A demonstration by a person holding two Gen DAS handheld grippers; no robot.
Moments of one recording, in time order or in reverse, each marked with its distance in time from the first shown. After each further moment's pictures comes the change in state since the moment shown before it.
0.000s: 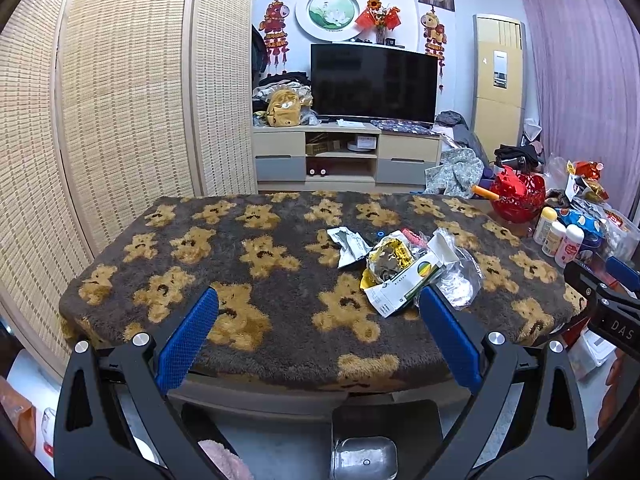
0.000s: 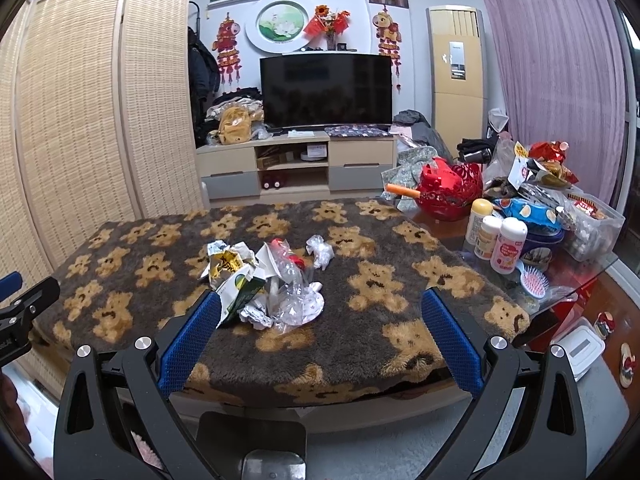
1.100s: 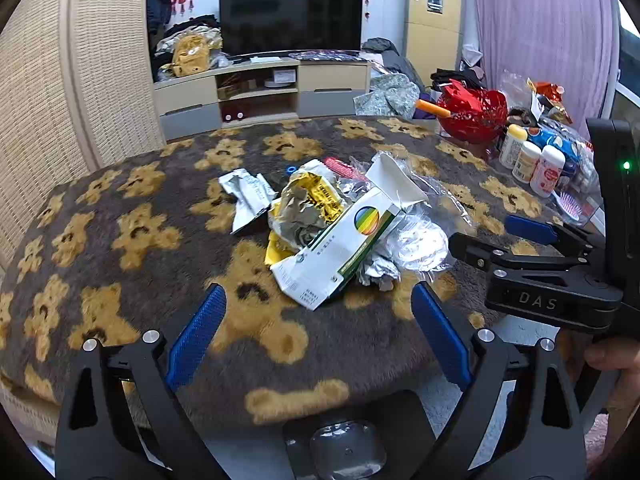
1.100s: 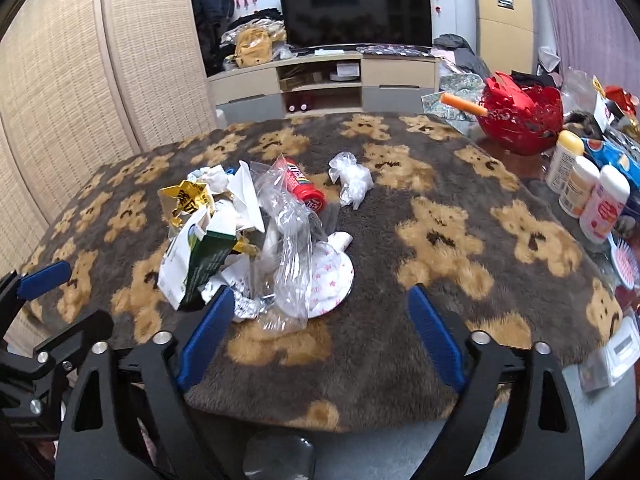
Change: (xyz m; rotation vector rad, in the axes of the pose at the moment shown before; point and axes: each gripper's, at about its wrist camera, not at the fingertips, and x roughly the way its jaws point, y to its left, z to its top) left arm 0.153 -0.068 -0.021 0.173 0.219 -0.247; right arm 0.172 0.000 -0.021 -0.029 0.290 0.134
